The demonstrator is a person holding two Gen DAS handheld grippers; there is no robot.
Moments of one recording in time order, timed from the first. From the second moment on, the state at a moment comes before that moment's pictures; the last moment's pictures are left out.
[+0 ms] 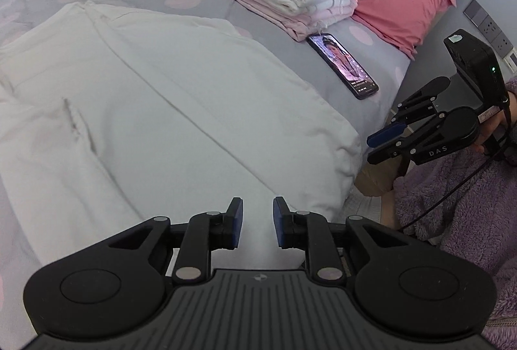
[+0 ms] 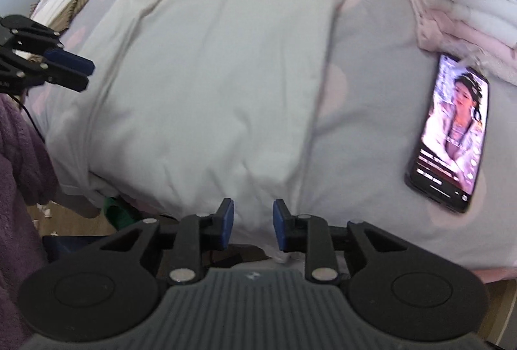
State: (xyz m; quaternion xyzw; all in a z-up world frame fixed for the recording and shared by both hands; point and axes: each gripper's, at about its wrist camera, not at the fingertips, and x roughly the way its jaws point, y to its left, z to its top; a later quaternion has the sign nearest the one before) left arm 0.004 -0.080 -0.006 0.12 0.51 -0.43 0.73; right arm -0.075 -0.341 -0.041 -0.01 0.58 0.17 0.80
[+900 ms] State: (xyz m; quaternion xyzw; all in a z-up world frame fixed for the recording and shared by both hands) left arm 0.079 -0.173 -0.004 0.13 0.54 -0.42 0.72; right arm -0.081 -0.340 -0.044 -0.02 0.58 0.16 0.80
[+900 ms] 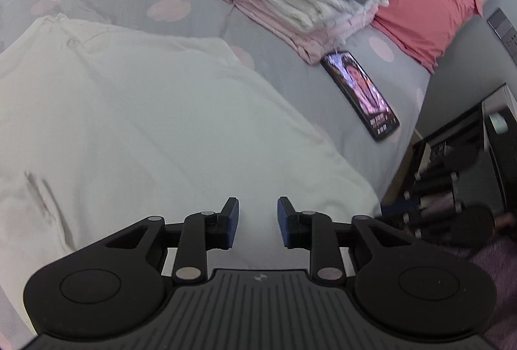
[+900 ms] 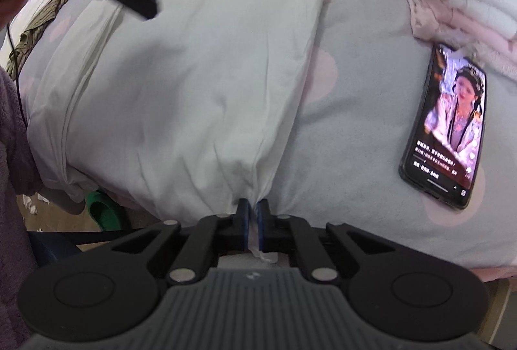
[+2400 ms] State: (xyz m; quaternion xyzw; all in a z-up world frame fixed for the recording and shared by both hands) left arm 0.199 -0.195 0.031 0.09 0.54 -0.34 0.76; right arm -0.092 -0.252 0.022 -0.05 0.51 0.29 0.81
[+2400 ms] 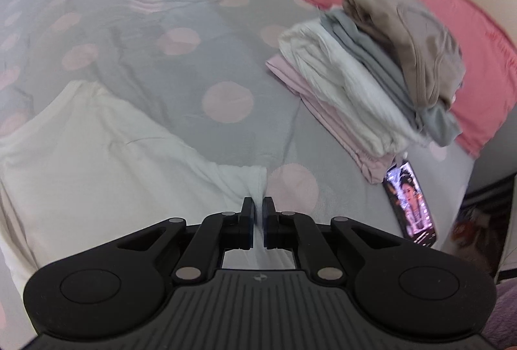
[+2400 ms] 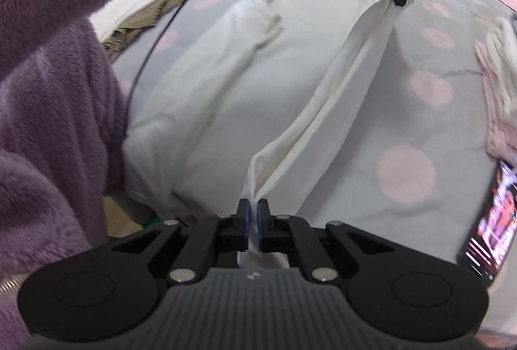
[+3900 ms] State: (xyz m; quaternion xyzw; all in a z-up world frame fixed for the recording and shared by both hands) left arm 0.106 -0.018 -0.024 -0.05 0.57 -0.29 0.77; right arm -0.048 -0.199 0.006 -0.01 0.53 0.28 0.80
